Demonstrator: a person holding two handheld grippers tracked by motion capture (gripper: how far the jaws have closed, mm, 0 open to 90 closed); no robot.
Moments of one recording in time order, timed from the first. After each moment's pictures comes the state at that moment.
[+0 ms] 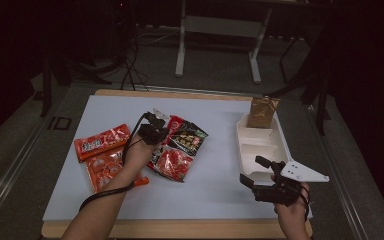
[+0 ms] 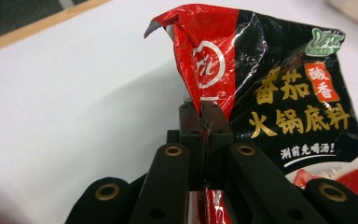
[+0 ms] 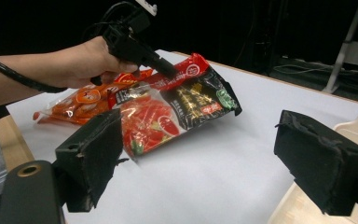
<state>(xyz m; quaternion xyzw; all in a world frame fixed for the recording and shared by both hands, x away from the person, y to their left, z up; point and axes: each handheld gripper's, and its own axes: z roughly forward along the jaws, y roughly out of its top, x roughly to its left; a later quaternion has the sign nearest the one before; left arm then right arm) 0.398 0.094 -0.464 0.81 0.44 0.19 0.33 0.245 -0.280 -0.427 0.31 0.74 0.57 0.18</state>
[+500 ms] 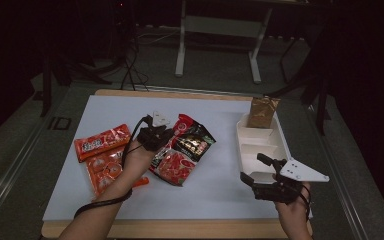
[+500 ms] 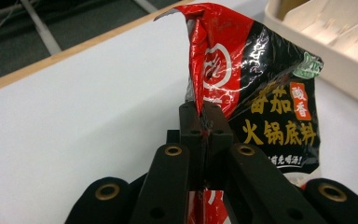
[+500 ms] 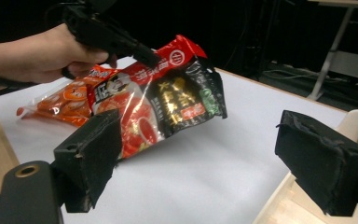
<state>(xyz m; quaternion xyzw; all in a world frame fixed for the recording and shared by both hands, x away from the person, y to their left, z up) 0.360 0.090 -0.440 0.80 0.40 0.21 0.40 0.246 -0.279 -0.424 0.30 0.75 0.56 0.21</state>
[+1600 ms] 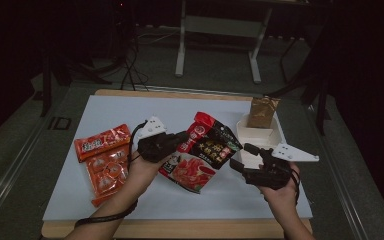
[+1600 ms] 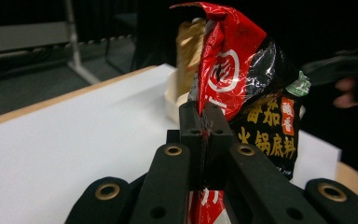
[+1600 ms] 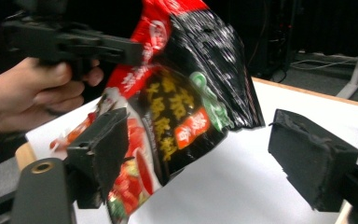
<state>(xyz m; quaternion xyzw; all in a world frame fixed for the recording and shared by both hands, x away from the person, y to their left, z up) 0.305 0.082 -0.399 0.73 0.32 0.15 0.58 0.272 -0.253 -0.403 0.32 0.74 0.58 0.14</state>
